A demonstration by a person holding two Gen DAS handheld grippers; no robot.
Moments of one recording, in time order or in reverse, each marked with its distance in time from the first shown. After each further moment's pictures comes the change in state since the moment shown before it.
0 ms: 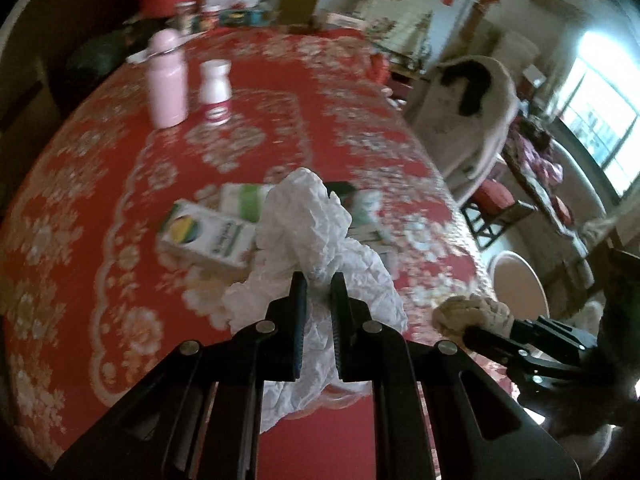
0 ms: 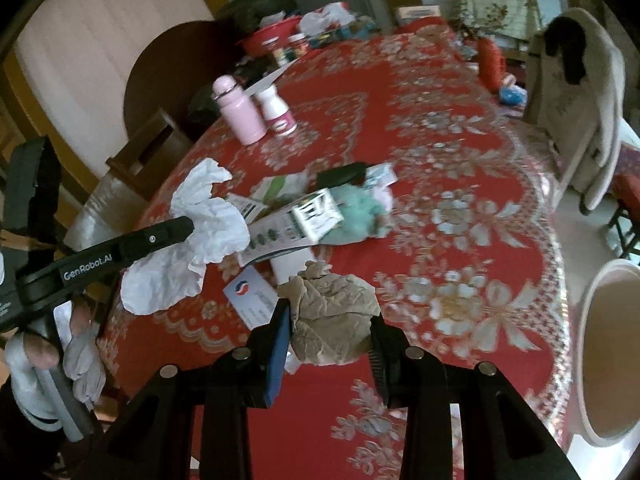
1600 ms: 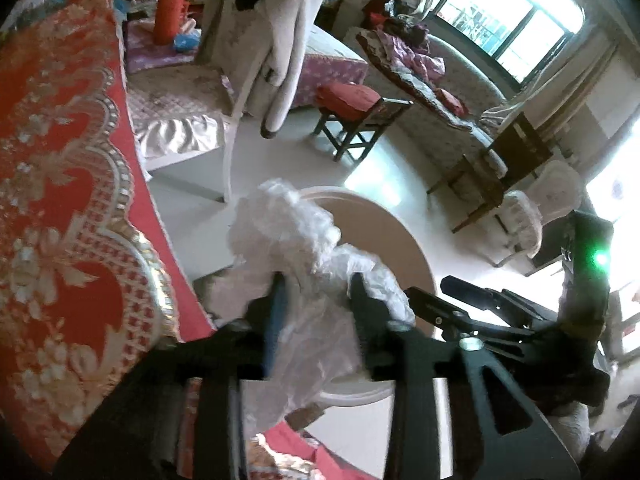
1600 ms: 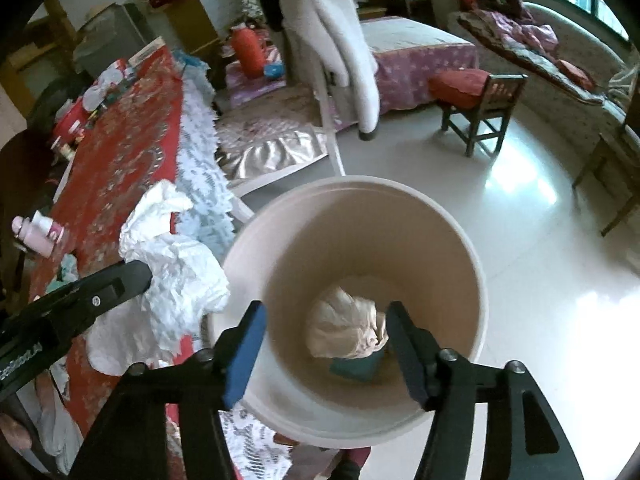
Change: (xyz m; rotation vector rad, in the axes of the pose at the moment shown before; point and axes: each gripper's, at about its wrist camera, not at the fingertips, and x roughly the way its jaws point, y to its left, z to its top) left arm 0.169 -0.343 -0.008 0.296 0.260 -0.386; right arm -0.111 -0.326 -0.063 0.467 0.004 -0.409
